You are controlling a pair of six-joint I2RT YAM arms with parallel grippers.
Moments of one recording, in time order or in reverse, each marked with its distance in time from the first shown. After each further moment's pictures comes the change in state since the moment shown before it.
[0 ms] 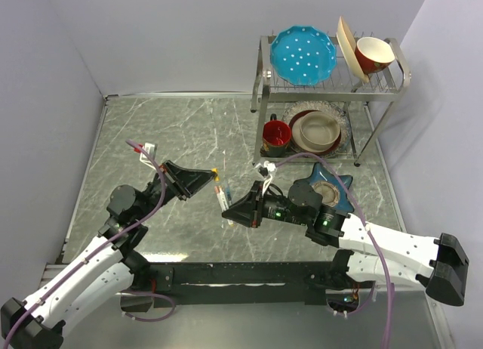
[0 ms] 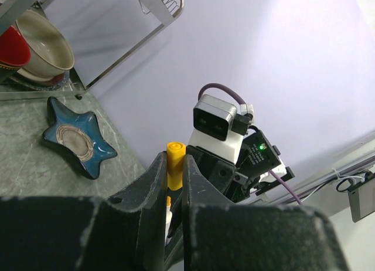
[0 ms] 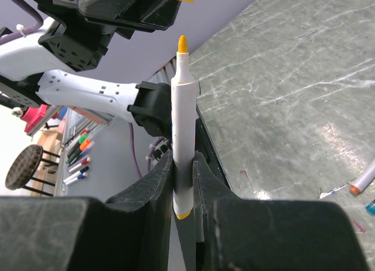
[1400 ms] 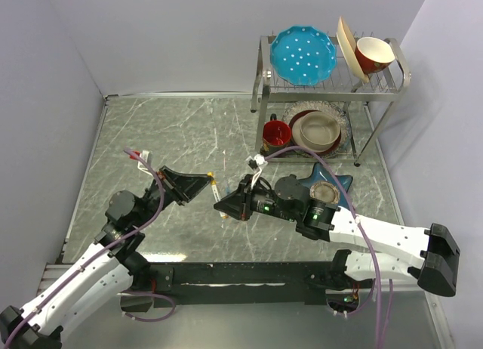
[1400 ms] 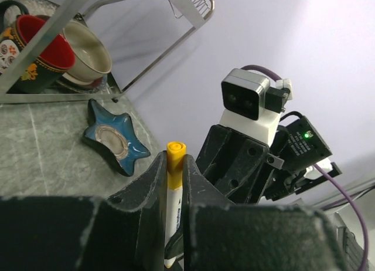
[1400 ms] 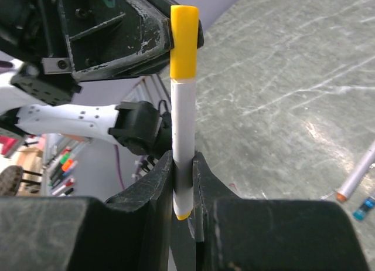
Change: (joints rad) left arm -0.018 -0.088 -0.042 -0.100 -0.071 0.113; right arm 0.023 0.116 0.119 -0.058 0.127 -0.006
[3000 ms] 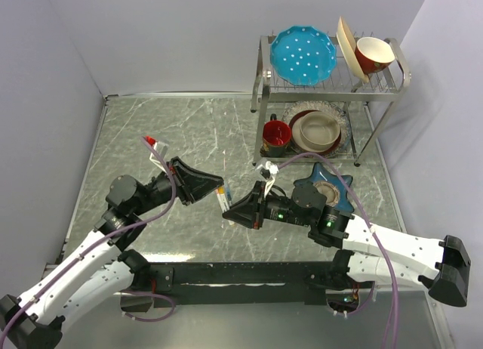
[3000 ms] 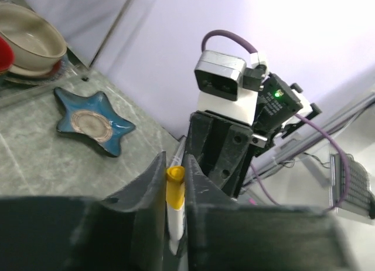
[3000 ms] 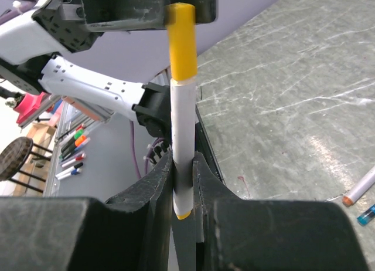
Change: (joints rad) left arm -0.009 0.136 0.176 -0.041 0.254 0.172; right arm -0.004 -0.147 -0.101 0.040 -0.124 -0.058
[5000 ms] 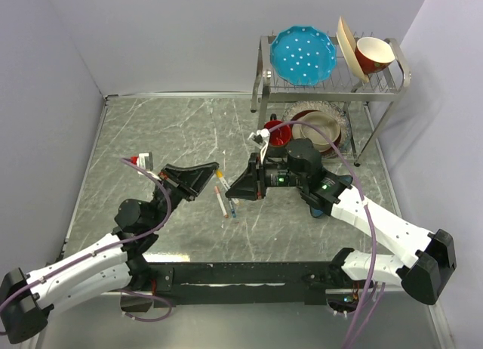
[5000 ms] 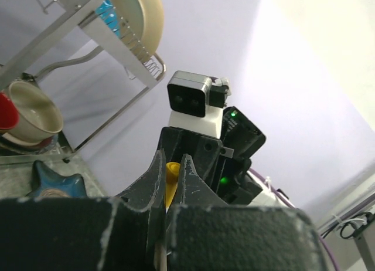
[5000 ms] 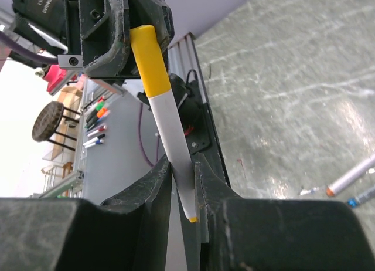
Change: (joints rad) left arm -0.246 0.029 -0.236 0.483 -0.600 -0.186; right arm -0.319 0.212 0.307 -0.245 -0.453 -0.019
